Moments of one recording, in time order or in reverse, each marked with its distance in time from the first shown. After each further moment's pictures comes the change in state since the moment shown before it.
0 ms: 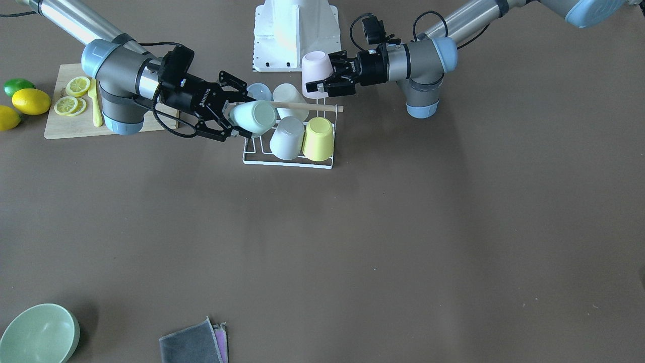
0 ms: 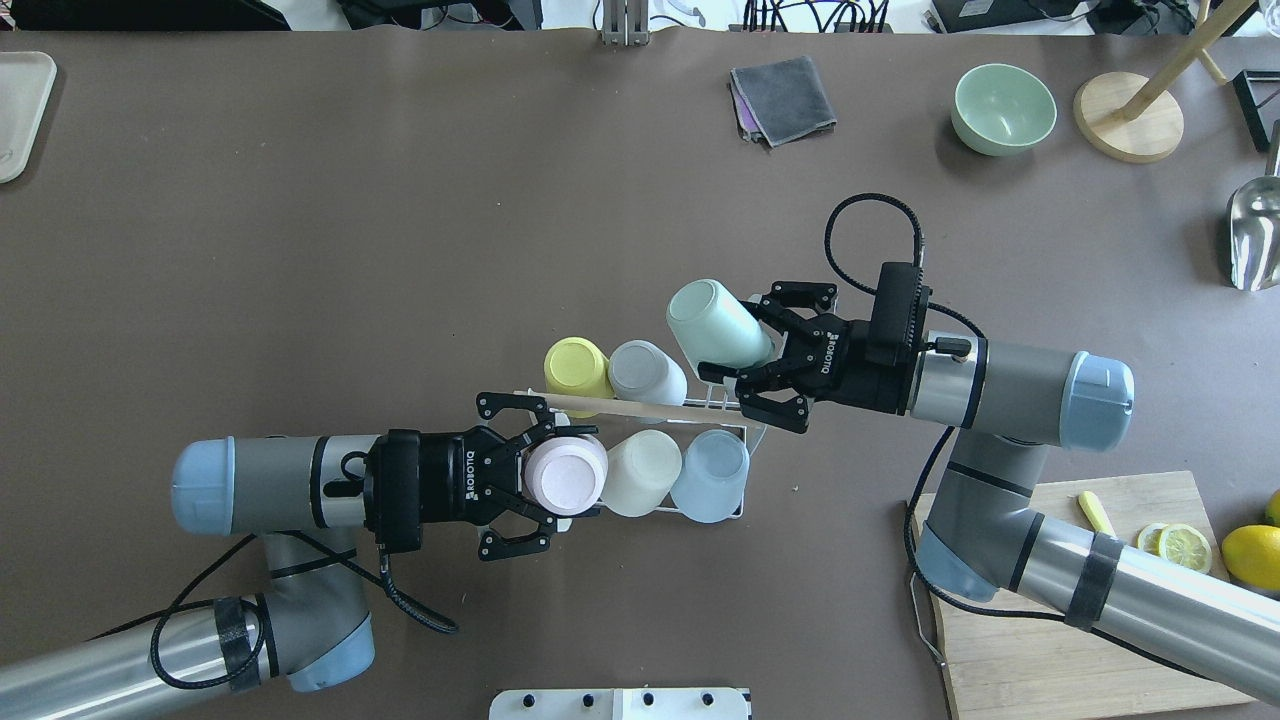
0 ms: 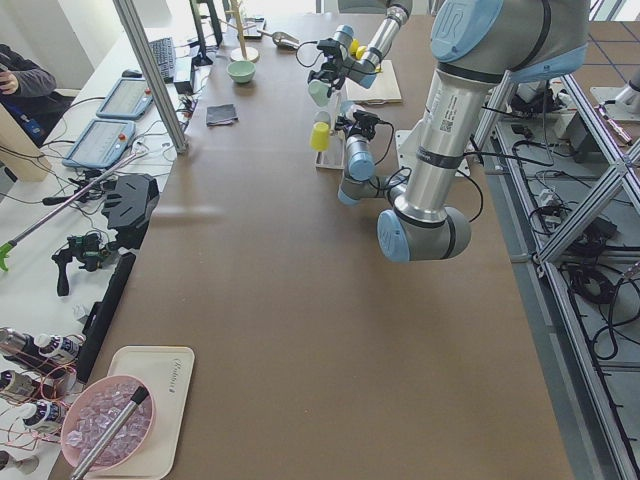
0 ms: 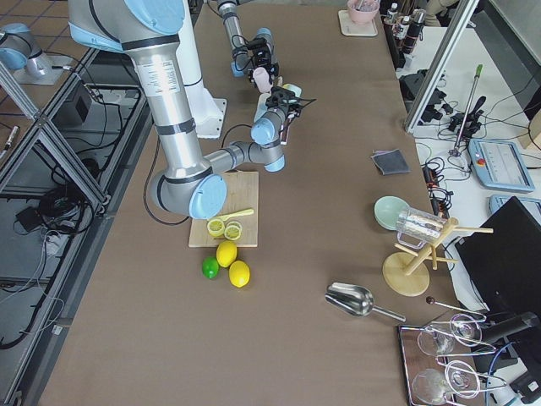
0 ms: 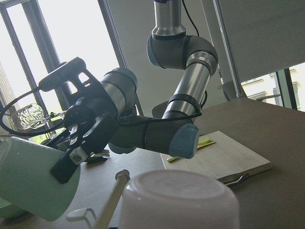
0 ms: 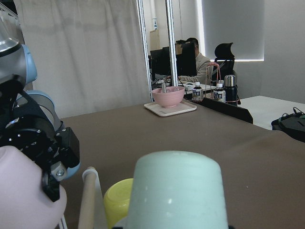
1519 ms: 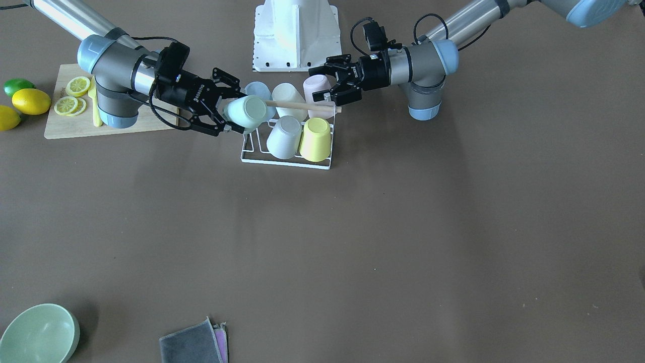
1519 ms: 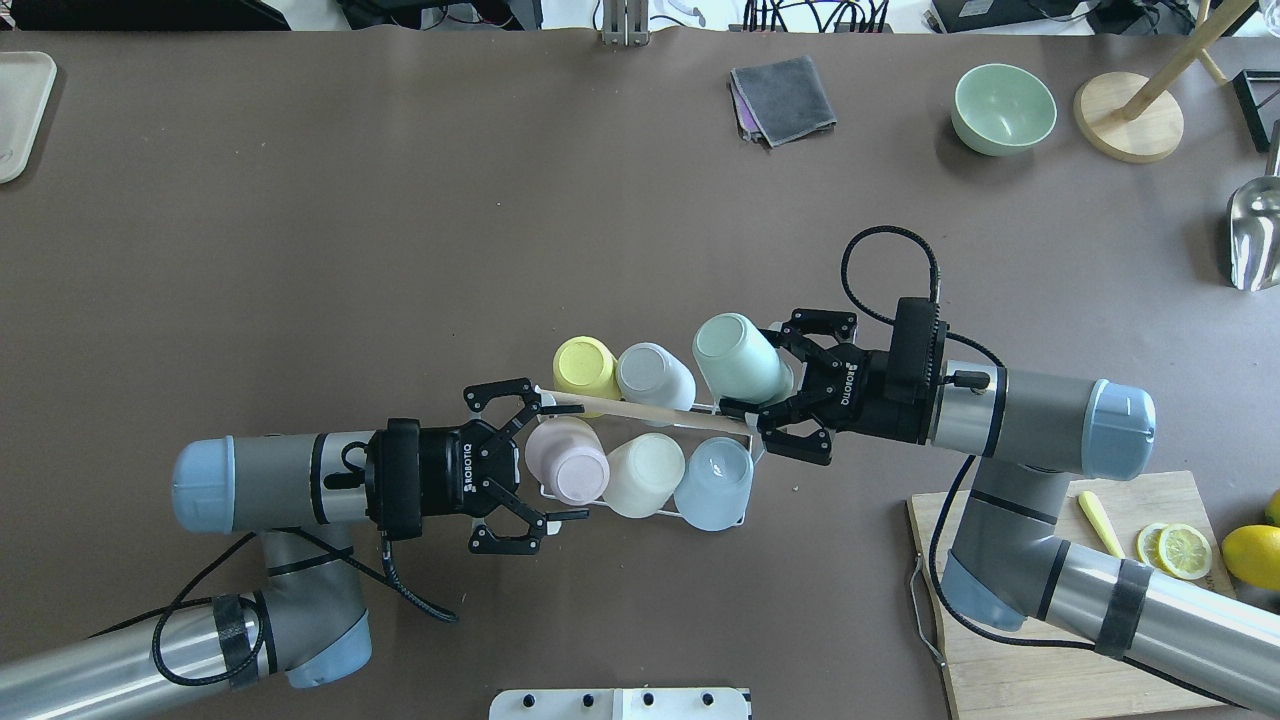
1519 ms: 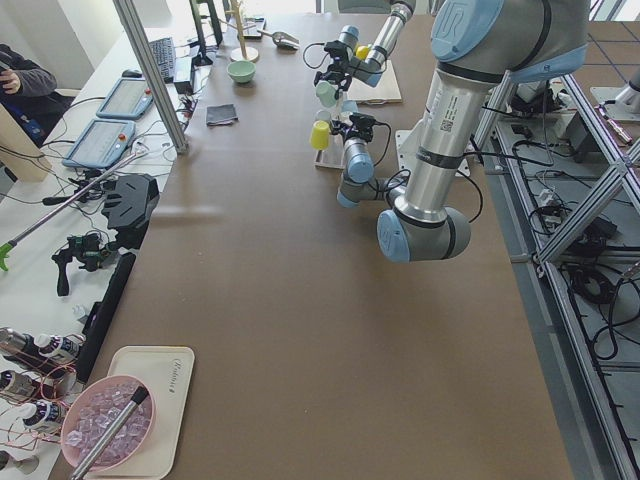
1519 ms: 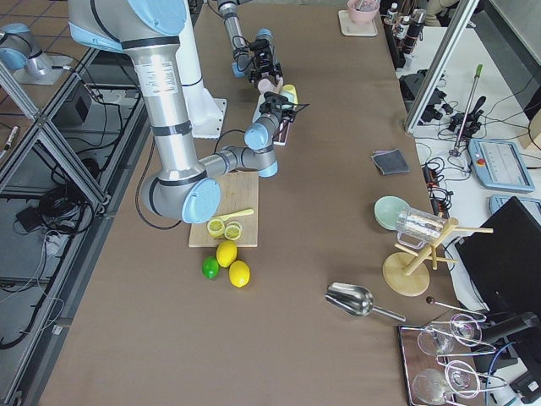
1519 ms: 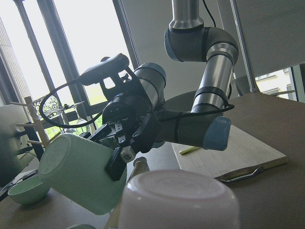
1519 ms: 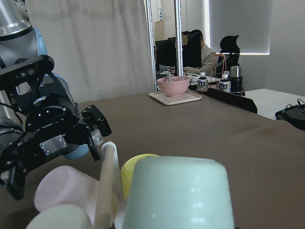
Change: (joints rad) left arm -0.003 0.002 0.018 -0.002 0.020 -0.044; right arm -0.029 -0.064 0.033 0.000 -0.004 -0.042
